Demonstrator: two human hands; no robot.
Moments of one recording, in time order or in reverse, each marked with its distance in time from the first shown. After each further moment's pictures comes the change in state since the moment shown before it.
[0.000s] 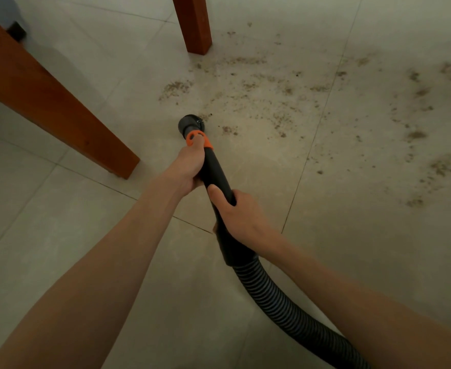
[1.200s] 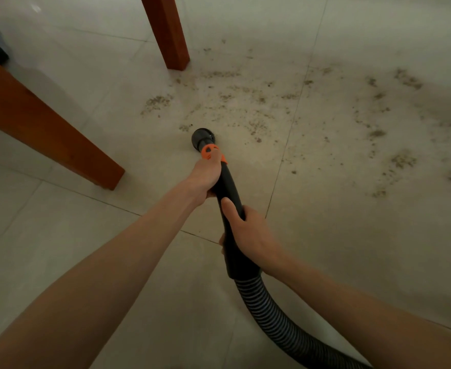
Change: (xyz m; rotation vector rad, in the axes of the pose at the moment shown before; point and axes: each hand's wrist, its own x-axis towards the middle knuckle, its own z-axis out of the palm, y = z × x) left_hand -0.022 -0.014 0.051 0.177 -0.097 0.034; right_hand -0.041 0.025 -0.022 0.148 0.108 0.072
